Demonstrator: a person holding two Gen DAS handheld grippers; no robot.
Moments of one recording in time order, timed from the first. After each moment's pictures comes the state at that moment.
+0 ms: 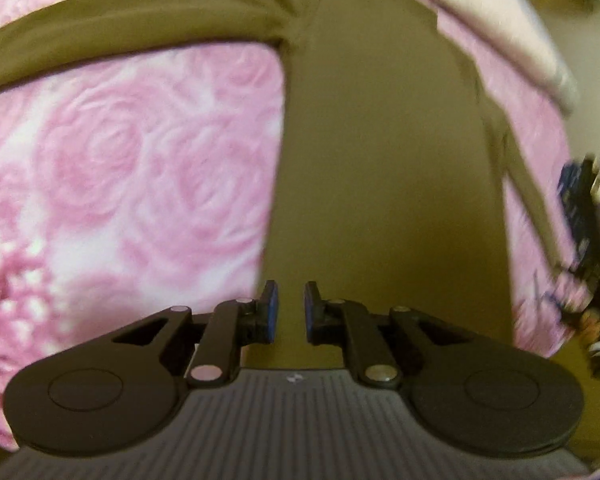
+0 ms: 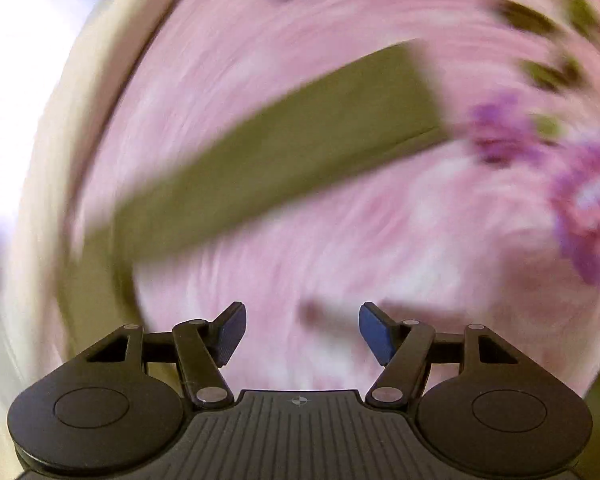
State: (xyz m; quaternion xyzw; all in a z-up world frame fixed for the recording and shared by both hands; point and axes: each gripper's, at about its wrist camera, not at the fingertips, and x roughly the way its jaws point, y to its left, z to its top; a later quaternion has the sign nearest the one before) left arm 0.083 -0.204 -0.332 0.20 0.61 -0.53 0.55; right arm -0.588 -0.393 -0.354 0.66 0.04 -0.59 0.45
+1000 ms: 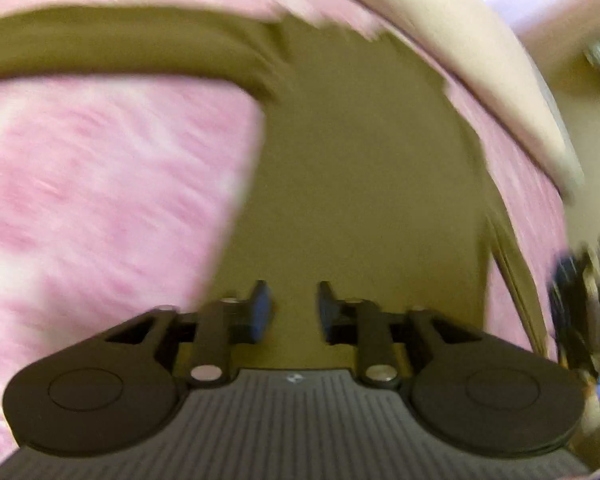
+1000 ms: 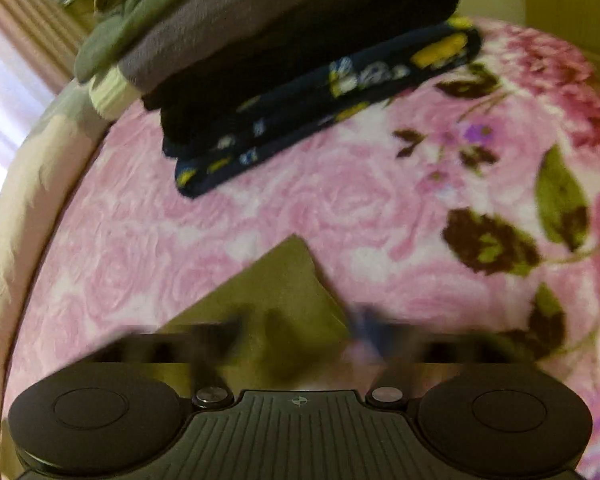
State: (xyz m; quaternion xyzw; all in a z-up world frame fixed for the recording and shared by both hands) left arm 0.082 -0.233 -0.342 0.10 0.59 -0.46 0.65; right arm -0.642 -0.486 -0.357 0.52 0.06 -0.74 0.43
